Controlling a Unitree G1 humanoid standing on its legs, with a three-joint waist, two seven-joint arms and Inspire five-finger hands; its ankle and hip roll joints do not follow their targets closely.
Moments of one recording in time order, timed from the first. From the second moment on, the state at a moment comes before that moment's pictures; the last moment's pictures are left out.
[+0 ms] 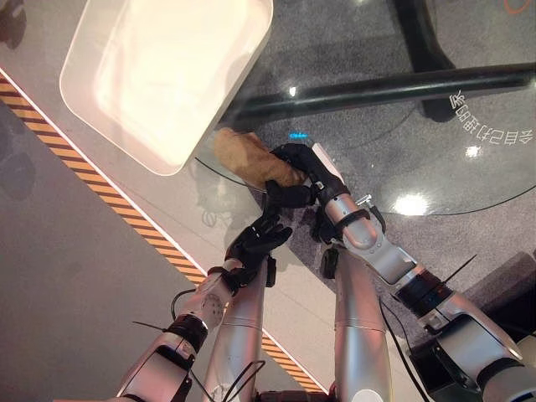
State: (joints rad) left arm -0.46 0.25 -0.44 0.80 -1.02 -0.08 -0.24; right arm -0.70 -0.48 0.61 0.26 0.20 -0.06 -0.23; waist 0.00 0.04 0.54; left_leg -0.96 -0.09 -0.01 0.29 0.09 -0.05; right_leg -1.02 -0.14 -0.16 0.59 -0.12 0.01
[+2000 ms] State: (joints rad) left arm -0.10 0.29 -0.25 0.35 -1.58 0.17 -0.69; right arm -0.24 -0.48 0.29 0.00 0.40 -0.11 -0.19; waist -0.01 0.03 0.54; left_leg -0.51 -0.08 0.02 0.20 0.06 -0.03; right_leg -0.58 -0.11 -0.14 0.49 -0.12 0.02
